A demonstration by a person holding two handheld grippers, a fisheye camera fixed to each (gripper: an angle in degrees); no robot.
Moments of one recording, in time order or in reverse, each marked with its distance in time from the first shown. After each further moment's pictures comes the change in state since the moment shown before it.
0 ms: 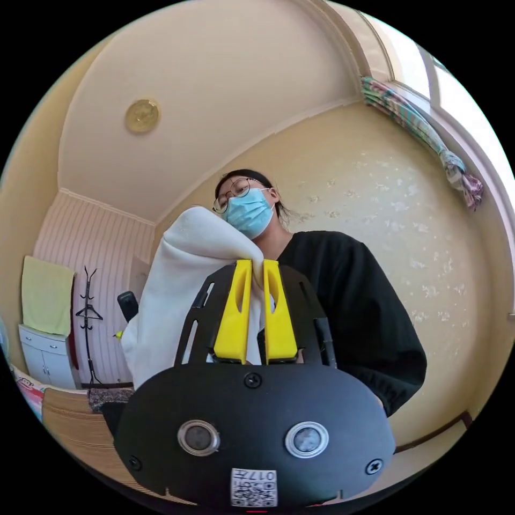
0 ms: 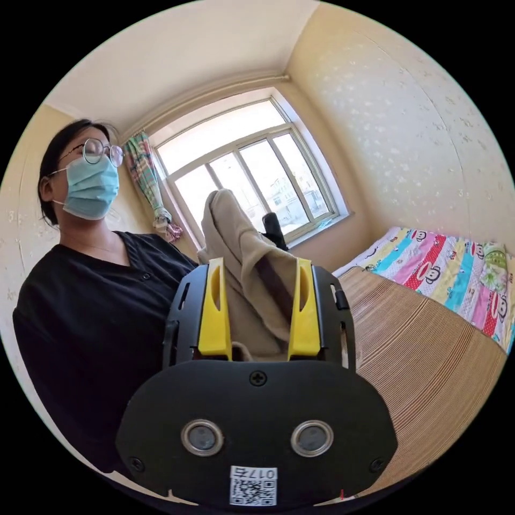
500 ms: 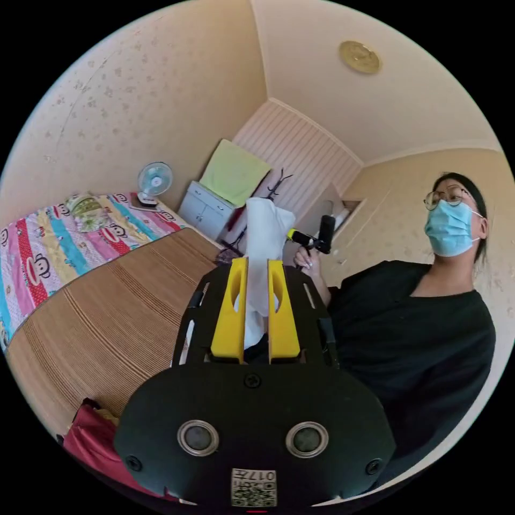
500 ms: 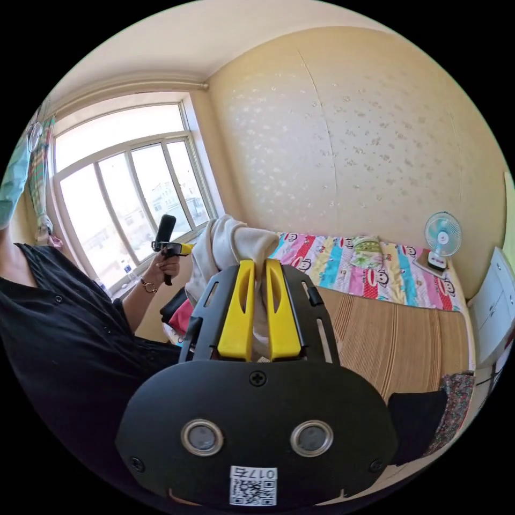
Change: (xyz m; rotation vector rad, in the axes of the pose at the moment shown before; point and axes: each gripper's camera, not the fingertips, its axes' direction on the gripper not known) left arm -0.059 0.020 -0.004 -0.364 -1.083 -0.669; right arm -0.016 -0.010 0.046 0.095 0.767 0.107
